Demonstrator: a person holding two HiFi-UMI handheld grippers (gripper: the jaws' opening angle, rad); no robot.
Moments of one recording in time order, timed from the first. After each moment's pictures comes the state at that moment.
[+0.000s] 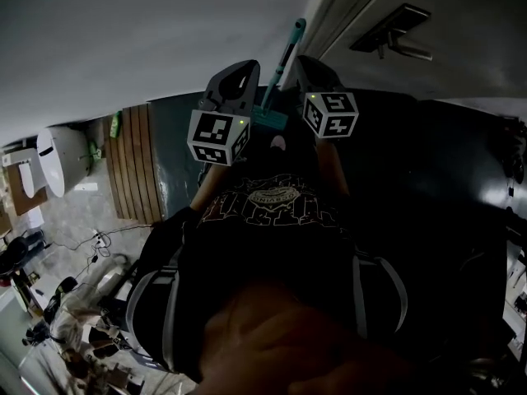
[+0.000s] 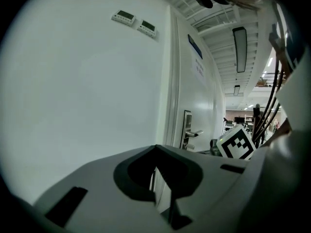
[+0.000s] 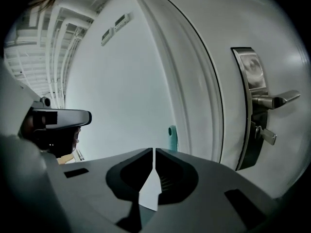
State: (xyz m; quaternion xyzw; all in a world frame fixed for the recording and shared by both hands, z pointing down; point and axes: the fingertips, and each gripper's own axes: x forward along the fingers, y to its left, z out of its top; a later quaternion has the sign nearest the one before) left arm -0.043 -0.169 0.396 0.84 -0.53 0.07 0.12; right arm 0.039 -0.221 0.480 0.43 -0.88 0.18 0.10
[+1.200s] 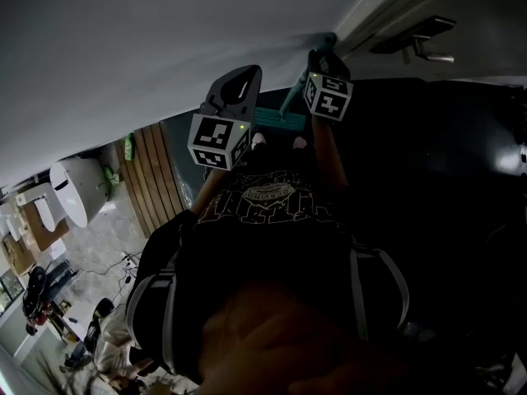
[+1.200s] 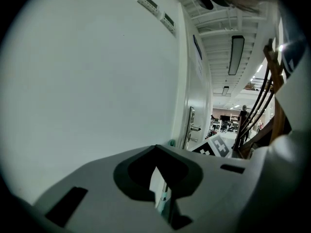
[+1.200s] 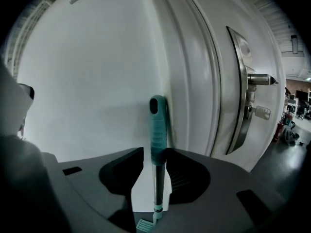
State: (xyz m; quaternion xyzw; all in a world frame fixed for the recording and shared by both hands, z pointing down) left arm -0.120 -0.218 0.416 0.87 -0.46 0.10 0.14; right arm 0.022 -0.299 0.553 0.62 -0.74 0.21 0.15
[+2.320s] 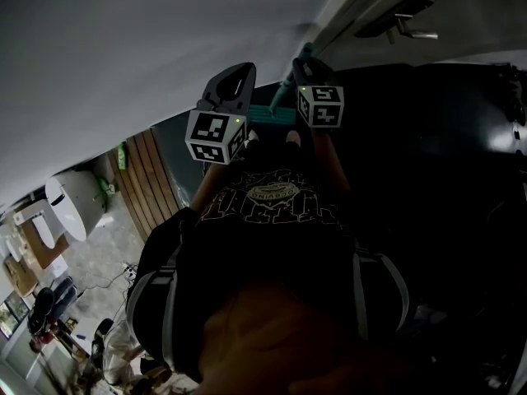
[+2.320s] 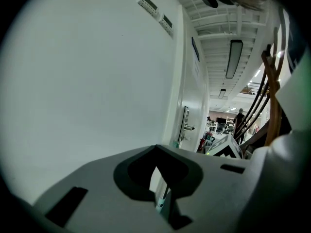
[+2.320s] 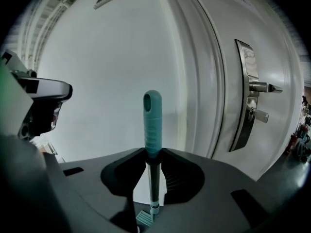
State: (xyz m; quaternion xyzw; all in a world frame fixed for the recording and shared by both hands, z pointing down) left arm -0.116 -0.194 0.422 0.88 -0.44 0.09 0.15; right arm -0.002 -0.236 0.541 0.55 -0.79 0.19 0.18
